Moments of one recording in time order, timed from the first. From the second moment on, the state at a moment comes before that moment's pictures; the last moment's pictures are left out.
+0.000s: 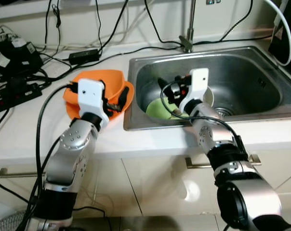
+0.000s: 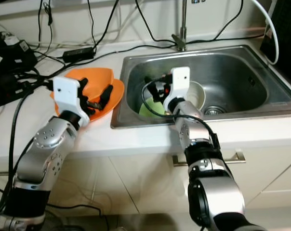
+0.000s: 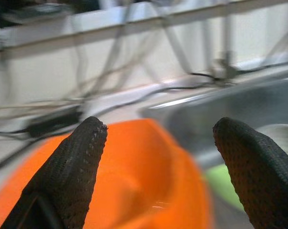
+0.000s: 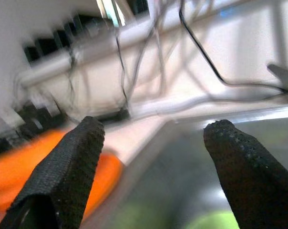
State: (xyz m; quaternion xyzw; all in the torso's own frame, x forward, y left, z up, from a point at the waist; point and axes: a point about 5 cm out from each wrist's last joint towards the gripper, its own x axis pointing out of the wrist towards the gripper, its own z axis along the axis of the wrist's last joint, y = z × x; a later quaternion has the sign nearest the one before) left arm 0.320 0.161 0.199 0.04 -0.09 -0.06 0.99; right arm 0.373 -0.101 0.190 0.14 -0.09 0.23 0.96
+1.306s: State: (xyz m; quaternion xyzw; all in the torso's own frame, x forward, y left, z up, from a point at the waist) left arm 0.317 0.175 0.236 -0.01 -0.20 0.02 0.98; right arm 0.334 -0.102 0.234 0.10 -0.17 0.23 0.95
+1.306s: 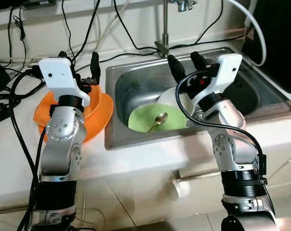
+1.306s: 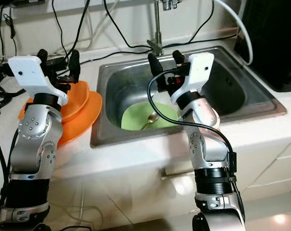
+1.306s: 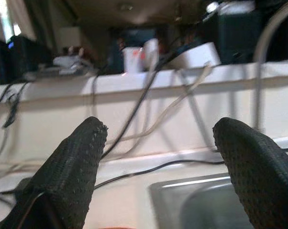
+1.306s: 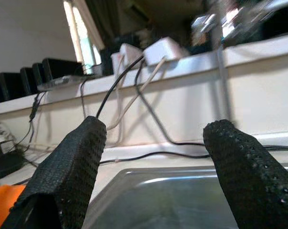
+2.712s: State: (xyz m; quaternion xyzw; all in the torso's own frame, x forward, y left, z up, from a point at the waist) left arm 0.321 0.194 0.226 -0.01 -0.17 0.08 0.98; right arm 0.333 -0.101 0.231 0.09 -0.16 0.24 0.95
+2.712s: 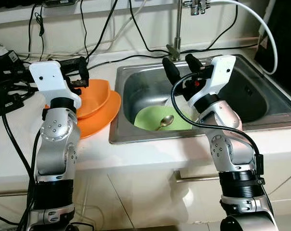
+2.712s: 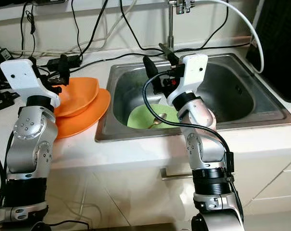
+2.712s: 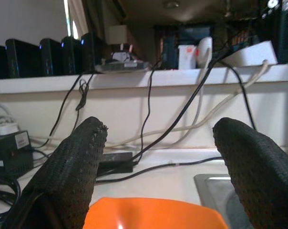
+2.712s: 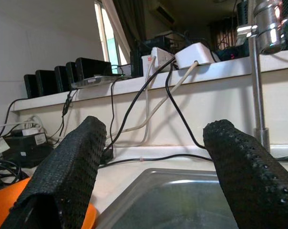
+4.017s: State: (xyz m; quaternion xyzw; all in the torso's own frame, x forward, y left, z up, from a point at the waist) left arm 0.327 0.248 0.200 0.00 0.00 0.15 0.99; right arm 0.335 -0.099 0.223 0.09 -0.14 0.24 0.96
